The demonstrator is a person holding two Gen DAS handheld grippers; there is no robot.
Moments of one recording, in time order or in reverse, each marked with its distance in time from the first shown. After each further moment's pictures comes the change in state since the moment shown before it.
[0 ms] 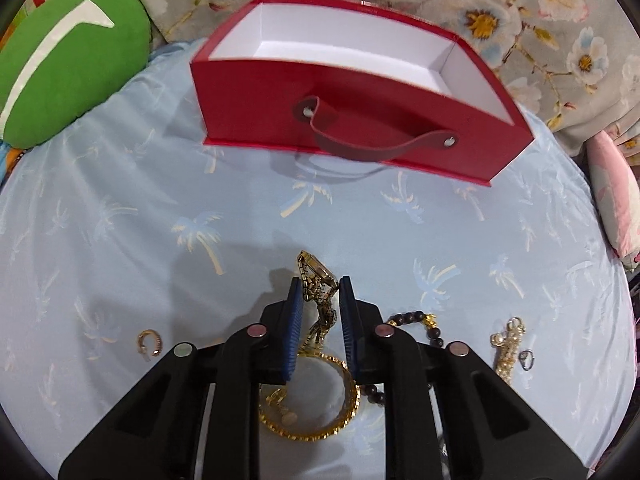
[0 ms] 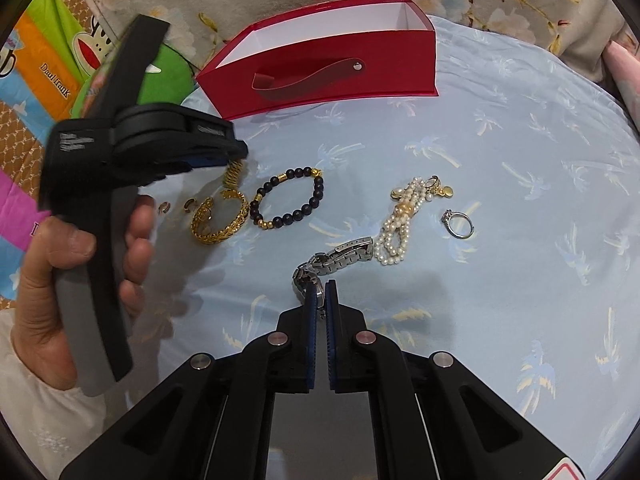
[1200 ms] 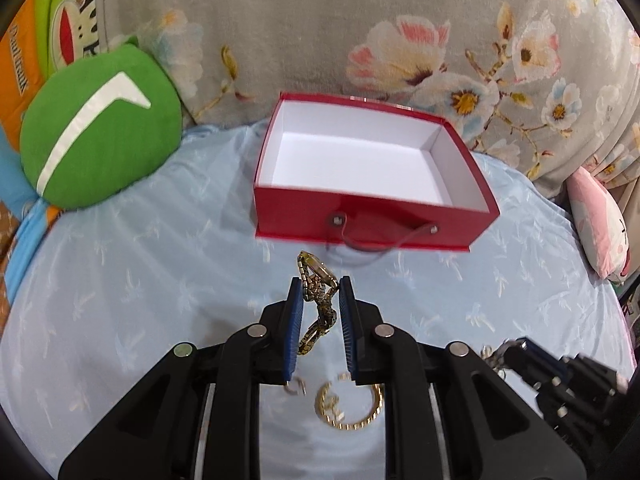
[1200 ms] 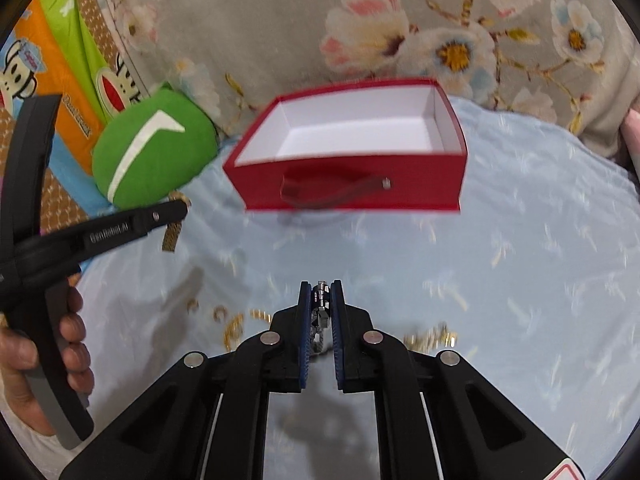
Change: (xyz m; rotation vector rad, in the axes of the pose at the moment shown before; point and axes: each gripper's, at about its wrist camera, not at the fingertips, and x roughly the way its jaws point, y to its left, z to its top) left arm -0.091 0.025 0.040 0.042 -0.200 0.015; right arm -0.028 0.016 0.098 -0.080 -0.215 0.049
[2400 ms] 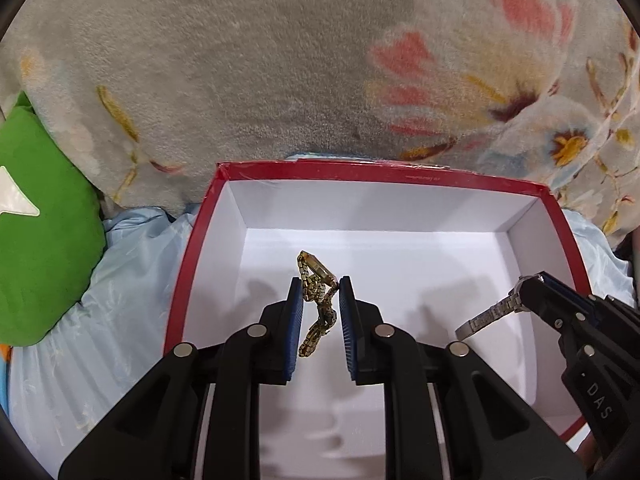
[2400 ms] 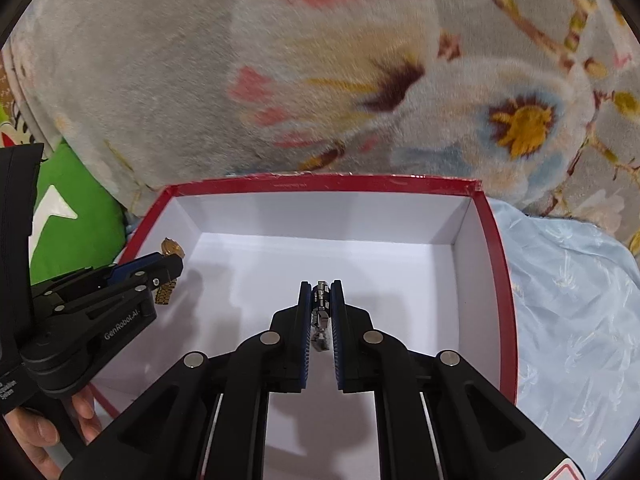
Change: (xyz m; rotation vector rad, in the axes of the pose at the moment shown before) left arm 0.225 -0.014 0.173 0.044 0.051 0.069; right arm 0.214 -0.063 0.203 -0.019 0.025 -0.098
